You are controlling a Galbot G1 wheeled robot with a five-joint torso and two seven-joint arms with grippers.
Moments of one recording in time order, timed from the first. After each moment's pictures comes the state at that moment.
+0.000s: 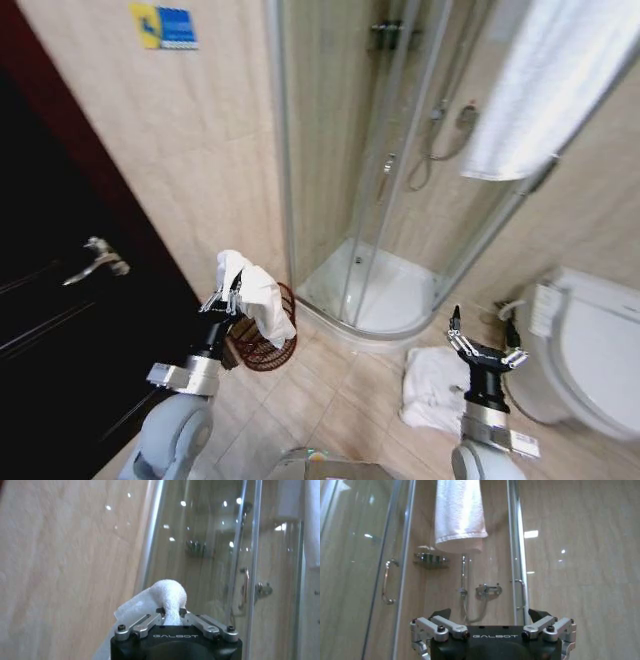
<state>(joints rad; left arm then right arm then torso) 1.62 -1.22 -0.53 -2.26 -0.42 -0.18 -0.05 -1.74 1.57 0.74 2.12 0.12 0.54 0.10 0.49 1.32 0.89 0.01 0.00</state>
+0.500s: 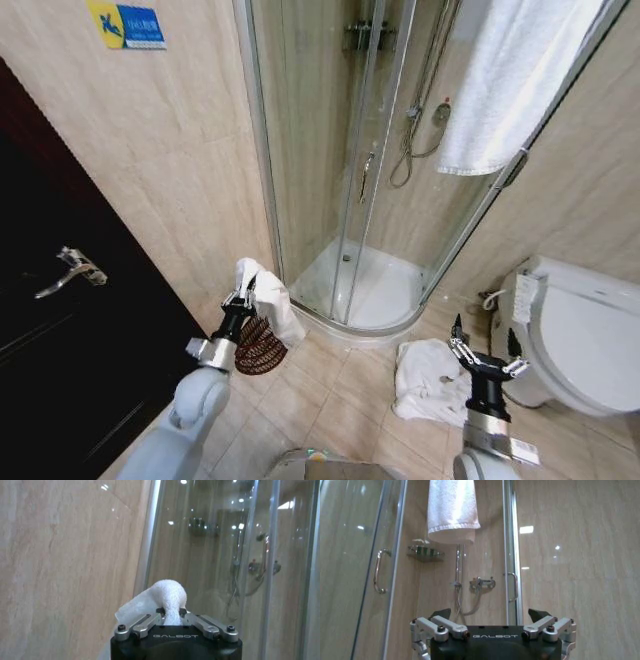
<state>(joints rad) 1.38 -1.13 -0.45 -1.99 -0.48 -0.18 -0.07 -1.75 1.58 0.77 2.08 0.13 0.56 0.09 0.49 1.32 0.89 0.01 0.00</state>
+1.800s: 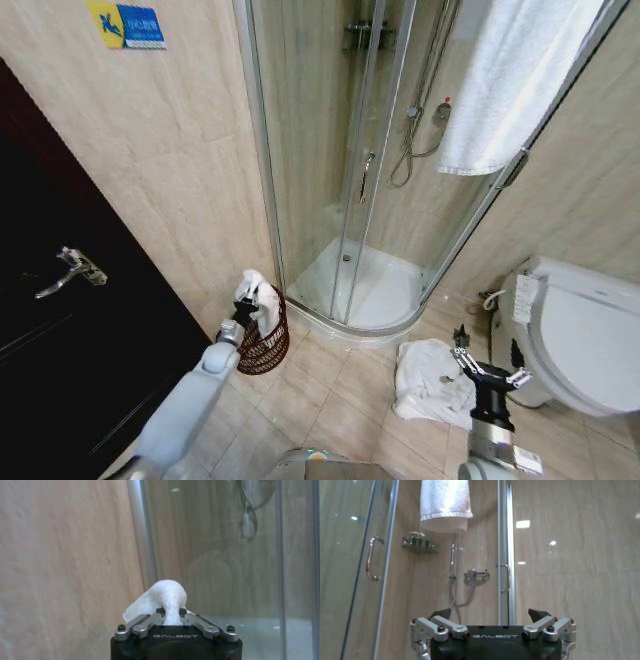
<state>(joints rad) 0.93 -1.15 -0.17 -1.15 -0.28 -0.38 -0.06 -1.77 1.59 0.81 2.01 0.17 0.61 0.05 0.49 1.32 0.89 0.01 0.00</state>
